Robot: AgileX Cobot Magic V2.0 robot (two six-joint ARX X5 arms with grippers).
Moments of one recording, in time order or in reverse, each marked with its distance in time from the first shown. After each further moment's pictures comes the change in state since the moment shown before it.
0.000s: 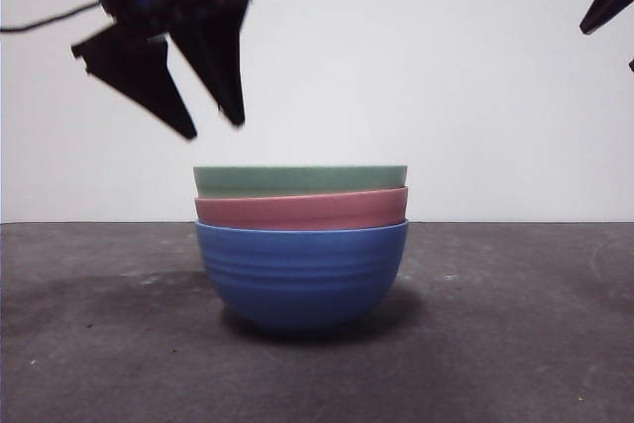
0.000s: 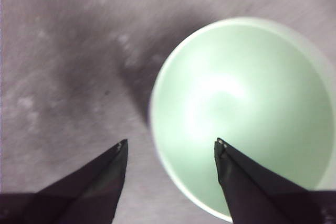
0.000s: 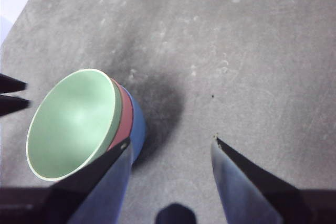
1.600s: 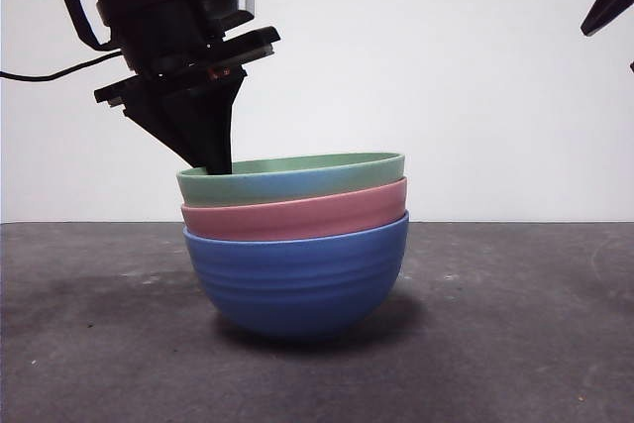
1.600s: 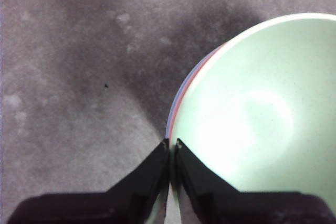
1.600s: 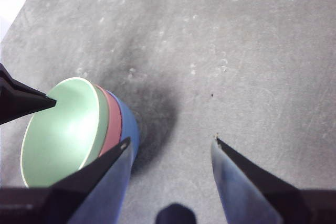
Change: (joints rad) left arm -0.015 0.101 0.004 0.026 -0.014 0.028; right arm 0.000 0.000 0.000 -0.002 0.003 0.000
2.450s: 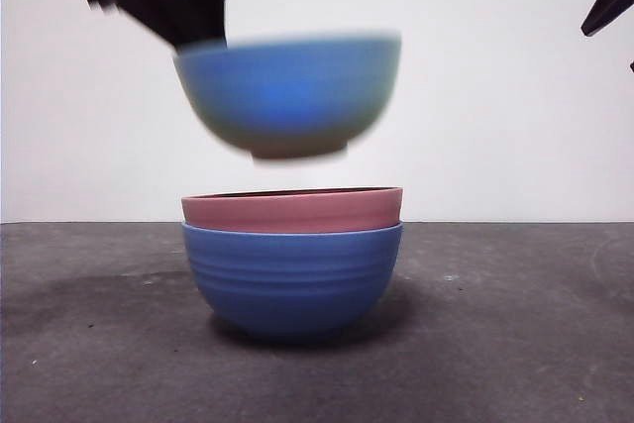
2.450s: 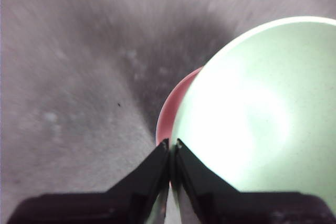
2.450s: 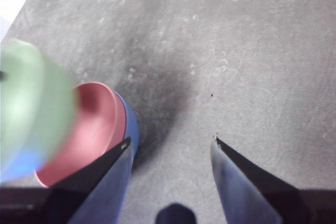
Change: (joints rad) left arm 0.000 -0.101 0.191 -0.190 -0.001 0.005; right arm 0.000 0.000 0.000 0.000 0.000 0.000
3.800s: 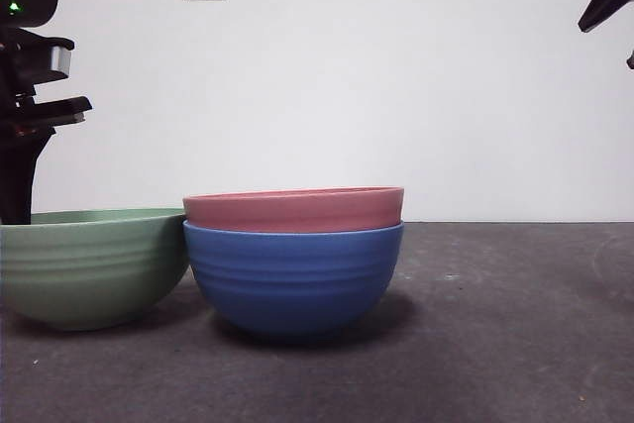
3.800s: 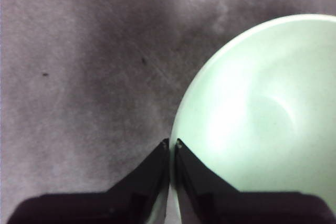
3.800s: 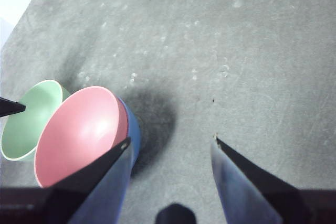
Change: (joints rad) left arm 0.422 -0.023 -0.438 0.207 0.019 0.036; right arm 0.000 0.001 0.000 0.020 0.000 0.000
